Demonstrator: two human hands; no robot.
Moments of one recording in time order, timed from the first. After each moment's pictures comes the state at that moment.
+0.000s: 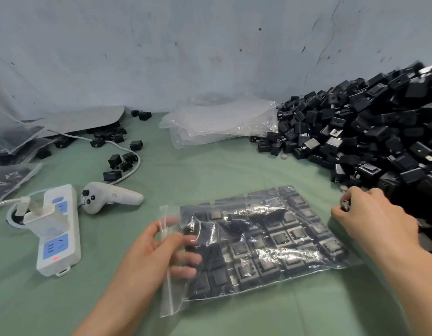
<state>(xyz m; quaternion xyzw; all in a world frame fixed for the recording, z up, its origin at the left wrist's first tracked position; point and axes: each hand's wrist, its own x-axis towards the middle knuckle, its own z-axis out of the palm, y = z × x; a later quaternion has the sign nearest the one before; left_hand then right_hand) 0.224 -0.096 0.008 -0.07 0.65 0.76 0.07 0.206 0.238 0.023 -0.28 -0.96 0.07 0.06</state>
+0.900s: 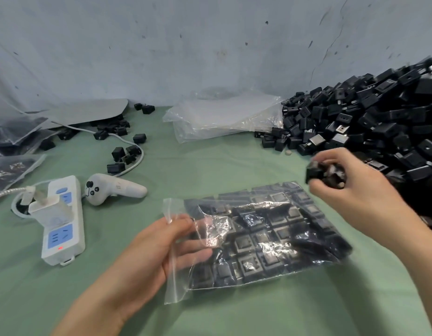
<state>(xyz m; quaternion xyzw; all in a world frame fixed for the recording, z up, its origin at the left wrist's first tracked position) 0.219 -0.096 0.025 -0.08 0.54 0.81 0.19 0.215 0.209 0.067 -0.05 -0.93 0.32 0.14</state>
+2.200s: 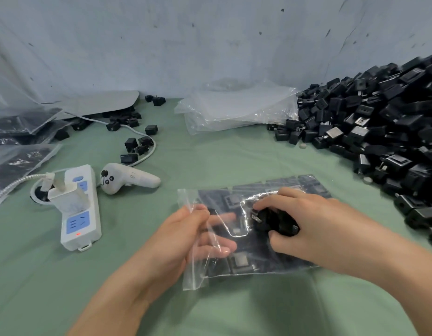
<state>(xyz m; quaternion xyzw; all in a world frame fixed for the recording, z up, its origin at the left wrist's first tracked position) 0.219 -0.087 0.030 -0.05 0.60 0.77 0.21 0.231 0.141 0.058 0.17 -0.97 0.15 -0.05</state>
